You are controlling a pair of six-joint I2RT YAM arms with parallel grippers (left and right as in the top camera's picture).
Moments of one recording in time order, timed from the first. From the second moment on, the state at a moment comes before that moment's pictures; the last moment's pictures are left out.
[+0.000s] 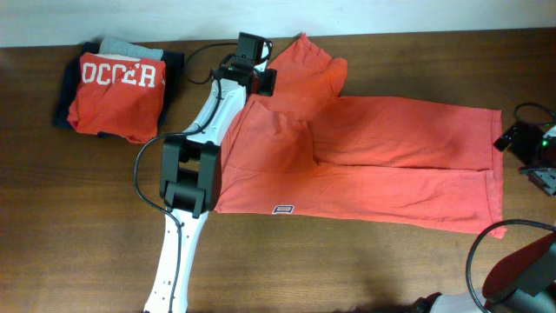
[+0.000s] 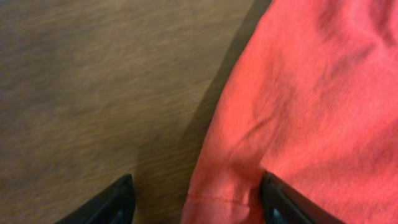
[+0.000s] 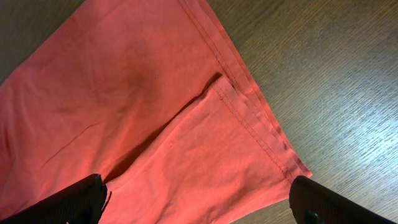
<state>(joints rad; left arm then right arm) -0.31 2.69 2.35 -0.58 -0.03 -0.02 -0.66 1.67 1.48 -1.07 -0.13 0.20</state>
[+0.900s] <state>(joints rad) -0.31 2.67 2.66 -0.76 -0.01 -0.02 -0.66 1.67 1.48 -1.07 -0.13 0.20</state>
